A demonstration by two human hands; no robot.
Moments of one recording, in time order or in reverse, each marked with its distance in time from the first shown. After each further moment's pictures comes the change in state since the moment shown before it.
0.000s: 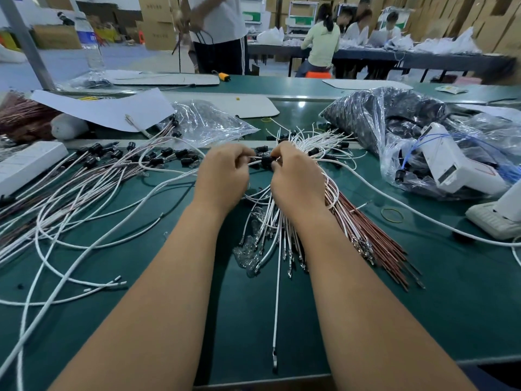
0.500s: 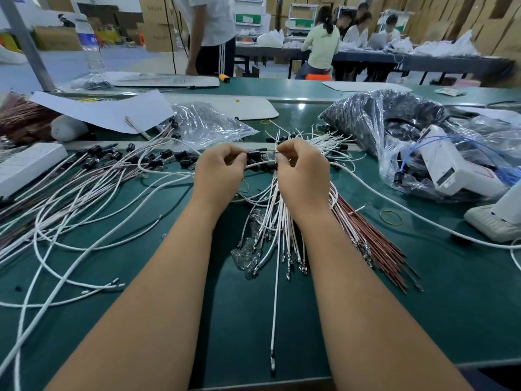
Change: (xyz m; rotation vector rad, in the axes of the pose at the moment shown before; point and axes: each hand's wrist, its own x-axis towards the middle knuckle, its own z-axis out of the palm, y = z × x) left_hand 0.001 0.000 -0.003 -0.263 0.008 -0.206; right_hand 0.004 0.003 -0.005 0.272 0.182 0.070
